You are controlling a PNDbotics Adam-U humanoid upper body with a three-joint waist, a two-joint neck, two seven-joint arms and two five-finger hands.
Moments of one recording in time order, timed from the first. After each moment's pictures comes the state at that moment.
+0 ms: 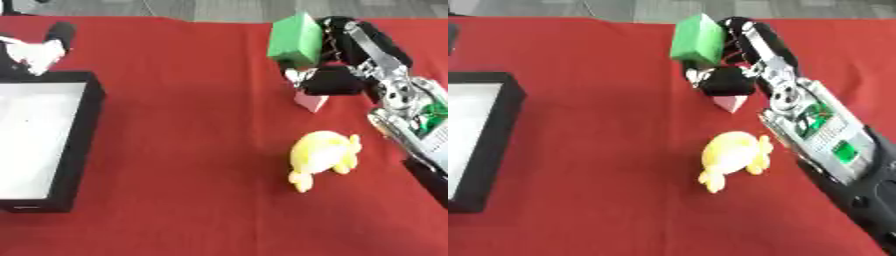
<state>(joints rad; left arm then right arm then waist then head) -0.75 1.04 -0.38 -1.99 -0.09 0.28 -0.37 -0.64 -0.58 0.45 -1.98 -0.13 0.75 -0.31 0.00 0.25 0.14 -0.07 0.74</state>
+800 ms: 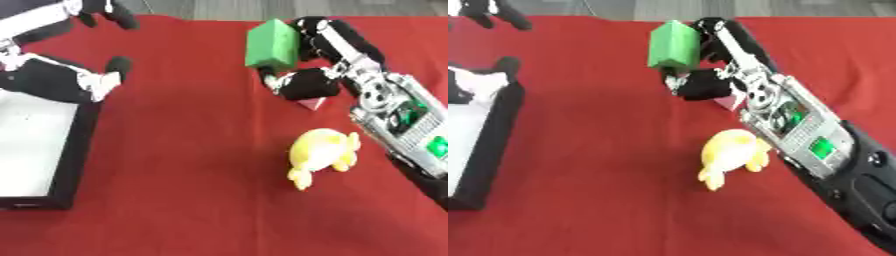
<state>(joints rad) -0.90 0.93 -0.57 -1.99 -0.22 0.40 -0.42 -0.69 -0.56 0.51 -1.98 -0.01 0.81 -0.21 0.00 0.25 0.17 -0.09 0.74</state>
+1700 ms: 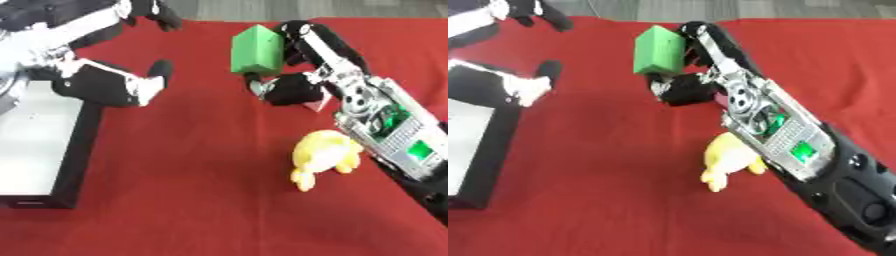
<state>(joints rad) -0.99 0.81 -0.64 -1.99 -0.30 0.50 -0.41 -0.71 -0.52 0.54 -1.98 0.05 0.86 -0.20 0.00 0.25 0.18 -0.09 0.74</state>
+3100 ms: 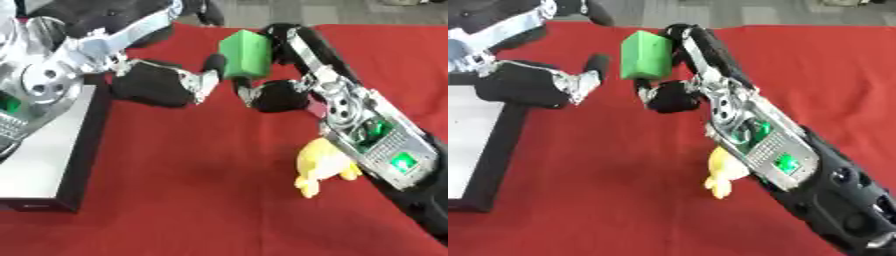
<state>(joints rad) -1.07 0.69 -0.68 -1.99 -0.52 0.52 -0.46 -0.75 -0.46 0.56 -1.96 0.19 0.84 -0.15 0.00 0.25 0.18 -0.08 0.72</state>
